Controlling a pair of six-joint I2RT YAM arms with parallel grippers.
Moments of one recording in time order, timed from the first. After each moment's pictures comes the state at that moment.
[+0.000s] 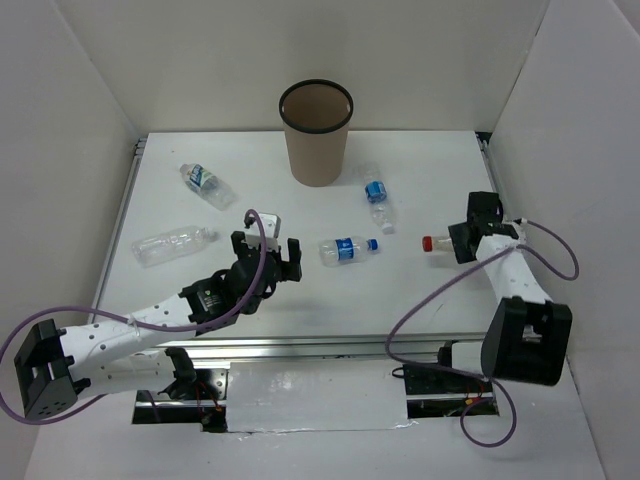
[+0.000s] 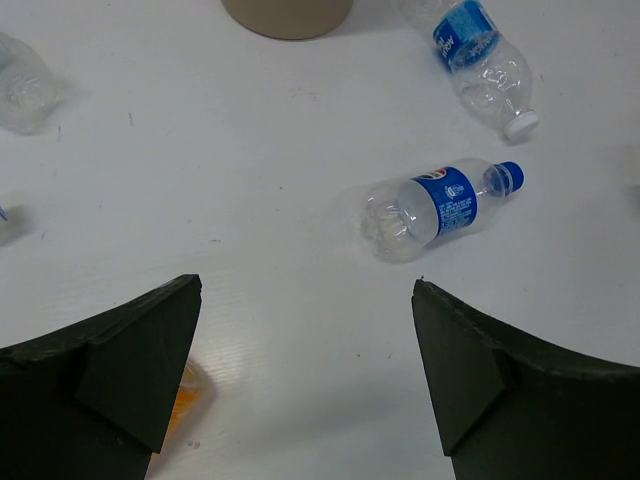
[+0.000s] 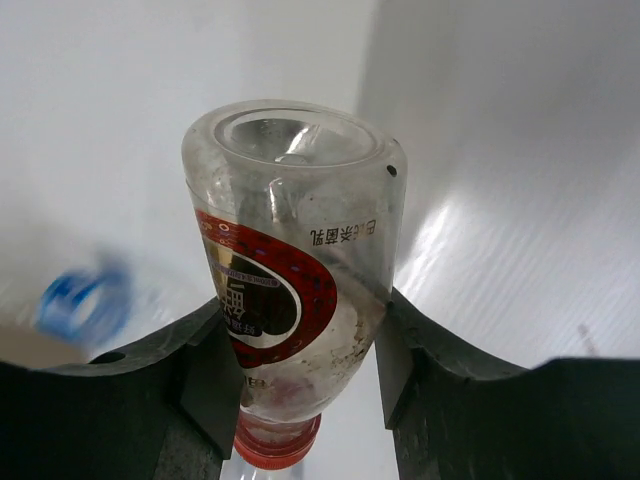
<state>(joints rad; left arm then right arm) -1.00 1.05 0.72 -0.08 -0.72 -0.43 -0.20 1.36 0.86 -0.57 0.26 1.21</state>
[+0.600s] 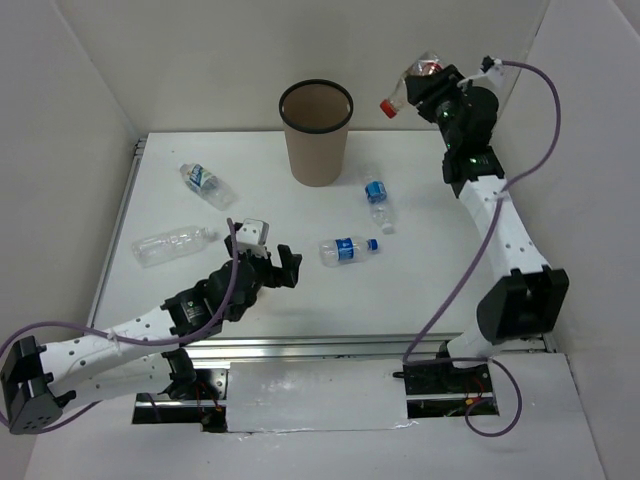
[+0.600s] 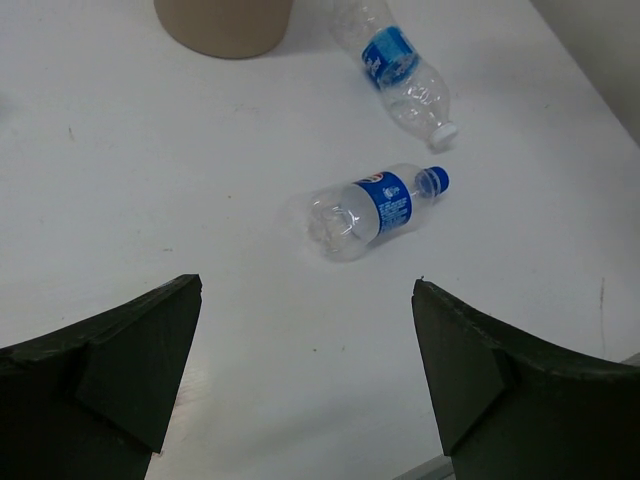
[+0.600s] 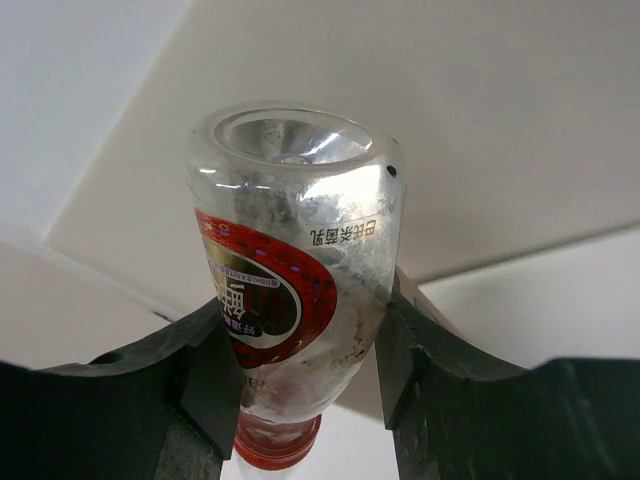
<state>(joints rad) -1.01 0.91 0.63 0.01 -0.61 -0.43 0.10 1.48 1.50 0.08 0.01 0.75</state>
